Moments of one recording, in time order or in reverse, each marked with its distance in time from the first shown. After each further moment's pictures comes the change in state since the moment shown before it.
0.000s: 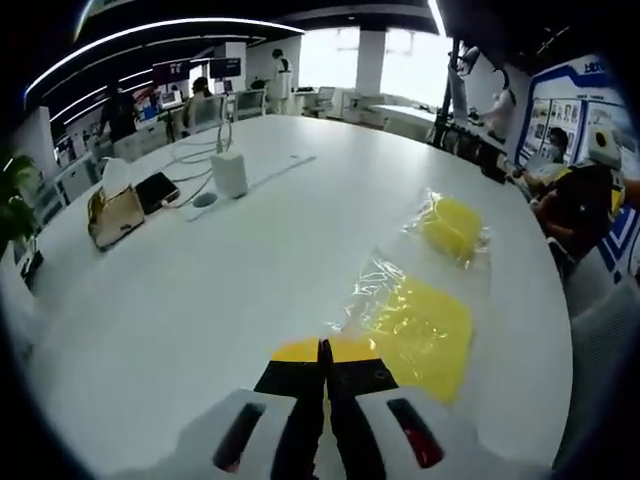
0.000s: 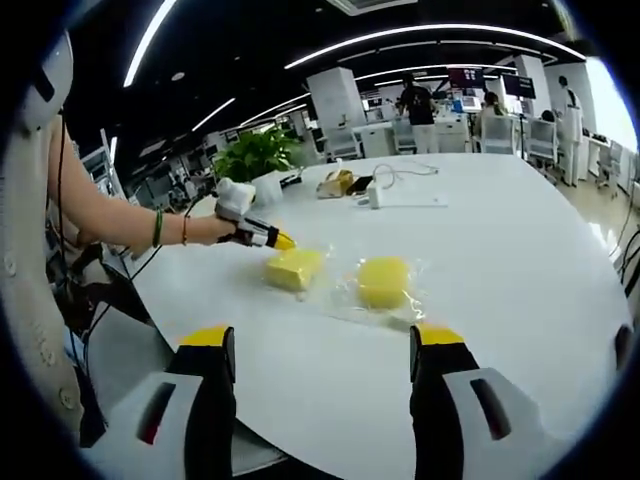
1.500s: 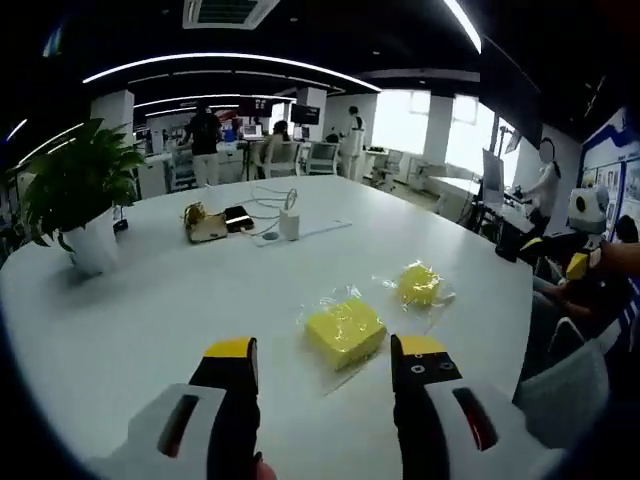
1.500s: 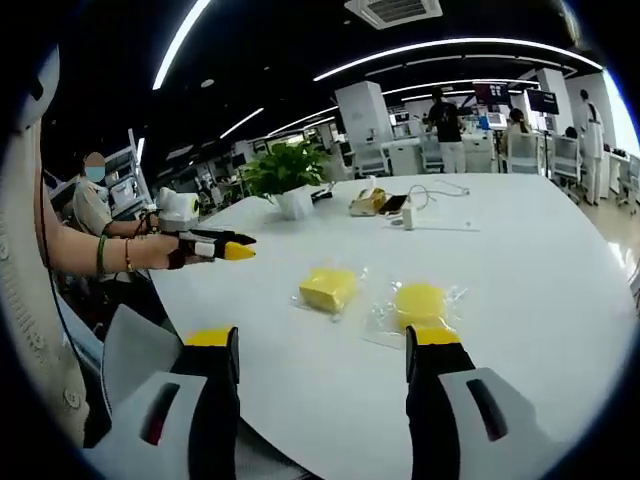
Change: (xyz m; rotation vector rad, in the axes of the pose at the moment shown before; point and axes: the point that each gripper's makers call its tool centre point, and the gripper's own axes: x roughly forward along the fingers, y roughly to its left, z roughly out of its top) left arm -0.171 -0.085 0.006 -0.237 -0.295 0.263; right arm 0.003 0.039 0.016 -0.055 -0.063 0.111
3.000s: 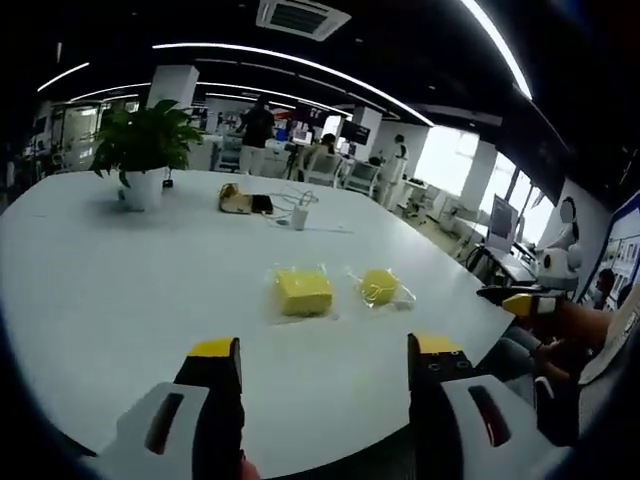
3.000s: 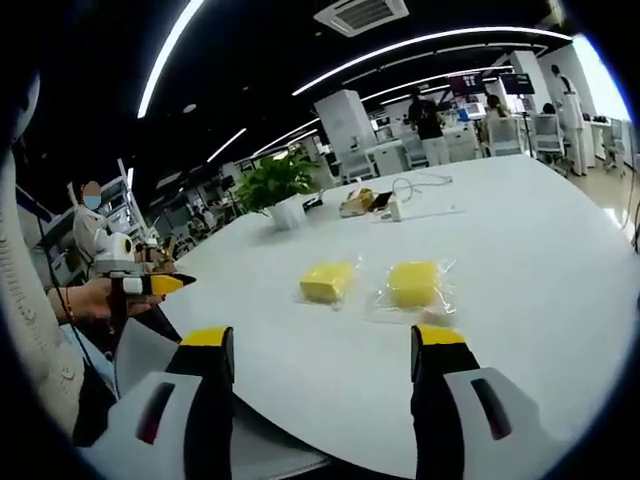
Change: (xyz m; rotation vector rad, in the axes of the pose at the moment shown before) left arm -0.089 -0.074 -0.036 -0.222 -0.046 0.115; right arm -0.028 -0.001 -0.025 0.118 -0.059 -0.020
